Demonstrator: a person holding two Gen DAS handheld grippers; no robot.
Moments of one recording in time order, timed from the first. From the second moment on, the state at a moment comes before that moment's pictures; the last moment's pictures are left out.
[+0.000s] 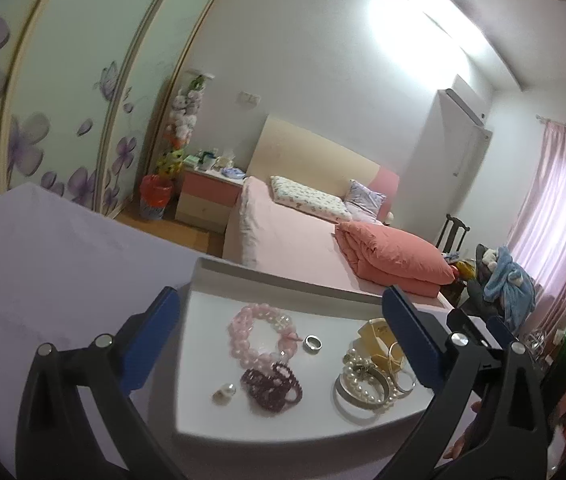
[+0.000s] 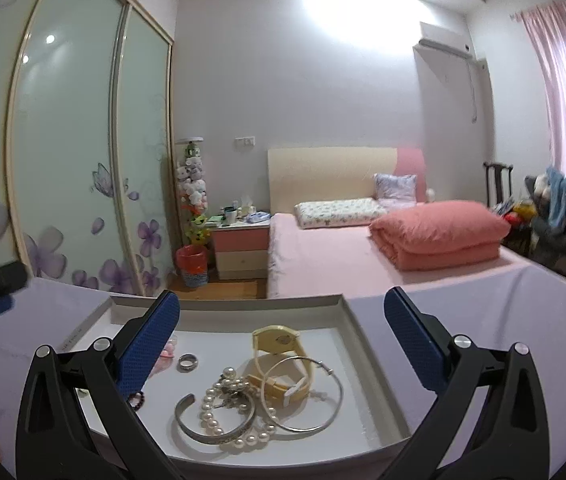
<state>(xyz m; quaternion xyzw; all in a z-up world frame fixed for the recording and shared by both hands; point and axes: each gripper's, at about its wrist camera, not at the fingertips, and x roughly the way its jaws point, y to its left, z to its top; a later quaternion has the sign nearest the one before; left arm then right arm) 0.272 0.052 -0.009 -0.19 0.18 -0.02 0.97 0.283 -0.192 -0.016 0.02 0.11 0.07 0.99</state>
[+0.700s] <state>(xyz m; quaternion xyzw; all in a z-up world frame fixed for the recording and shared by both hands) 0.053 0.033 0.013 -0.08 0.13 0.06 0.99 0.125 -0.213 0.005 0.03 0.21 0.09 0.97</state>
